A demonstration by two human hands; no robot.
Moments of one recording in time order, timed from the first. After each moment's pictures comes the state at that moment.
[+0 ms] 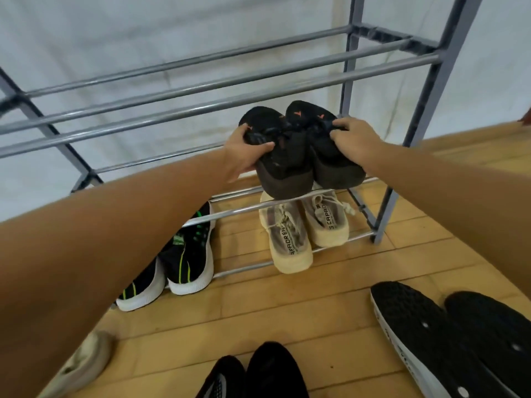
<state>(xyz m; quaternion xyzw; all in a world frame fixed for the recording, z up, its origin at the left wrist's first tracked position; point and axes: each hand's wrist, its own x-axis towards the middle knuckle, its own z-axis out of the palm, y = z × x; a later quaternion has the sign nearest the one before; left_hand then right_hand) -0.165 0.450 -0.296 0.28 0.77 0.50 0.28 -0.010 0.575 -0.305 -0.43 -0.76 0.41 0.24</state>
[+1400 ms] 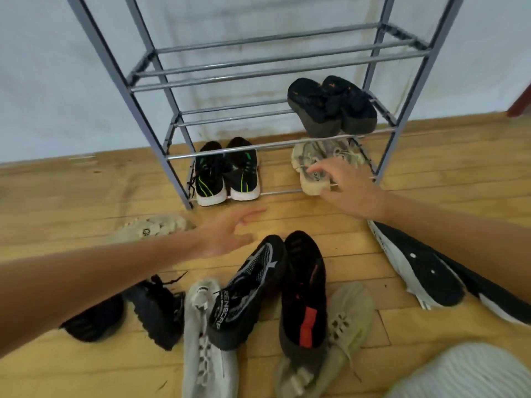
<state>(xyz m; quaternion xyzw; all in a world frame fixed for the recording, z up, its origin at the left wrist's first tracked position) -0.059 0.113 -0.316 0.52 0.79 0.17 0.28 0.108 0.320 -0.287 -0.19 -0.94 0.26 0.08</state>
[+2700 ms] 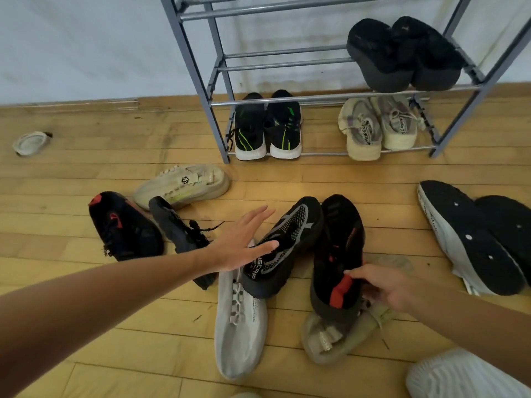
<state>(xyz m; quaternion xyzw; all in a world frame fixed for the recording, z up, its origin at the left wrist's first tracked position) -0.048 0.028 -0.412 0.49 0.81 0.18 0.28 0.162 0.212 -0.409 -0.57 -0.48 0.65 -0.12</state>
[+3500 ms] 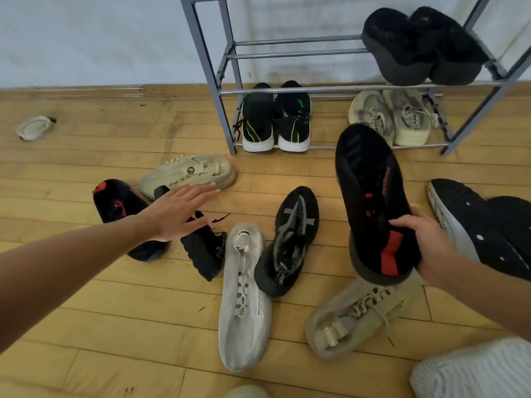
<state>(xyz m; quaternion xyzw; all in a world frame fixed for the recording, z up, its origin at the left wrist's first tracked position) -0.152 -0.052 -0.396 0.55 0.82 -0.08 0.10 0.158 0.241 -0.359 -0.49 -0.53 0.69 0.10</state>
